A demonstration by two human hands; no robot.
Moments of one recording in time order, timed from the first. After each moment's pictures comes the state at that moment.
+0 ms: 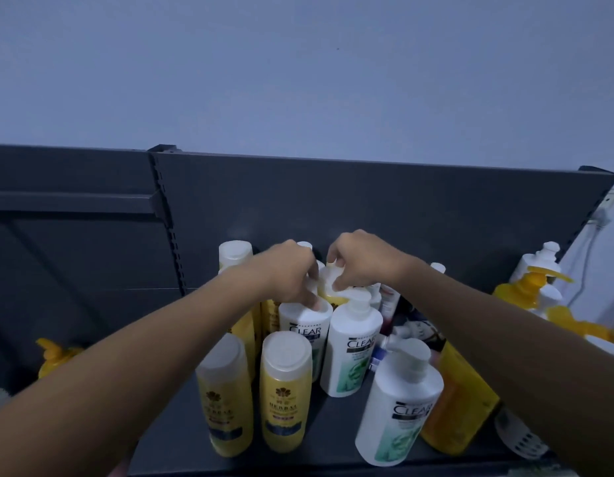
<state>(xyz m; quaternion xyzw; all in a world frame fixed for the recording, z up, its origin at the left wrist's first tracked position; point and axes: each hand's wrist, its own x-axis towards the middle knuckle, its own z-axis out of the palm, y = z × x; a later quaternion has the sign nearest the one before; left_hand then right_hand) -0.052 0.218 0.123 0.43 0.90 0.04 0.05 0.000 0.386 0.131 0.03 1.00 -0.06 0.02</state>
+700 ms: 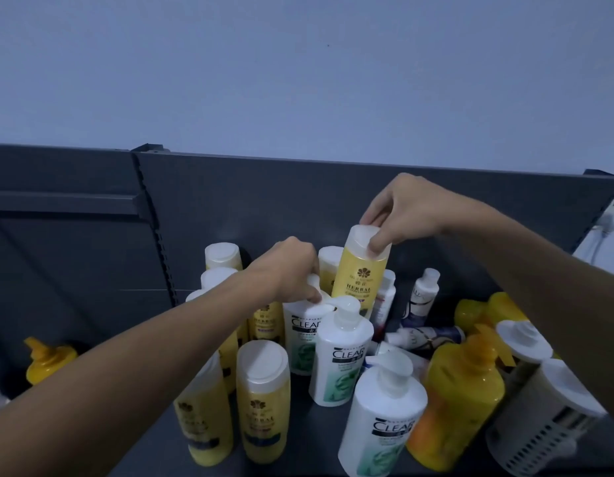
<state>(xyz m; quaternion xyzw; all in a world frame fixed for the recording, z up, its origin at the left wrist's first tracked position) -0.060 0.256 0.111 0.40 0.91 0.09 0.01 0.035 0.446 0.221 0.06 0.98 -0.20 -0.02</state>
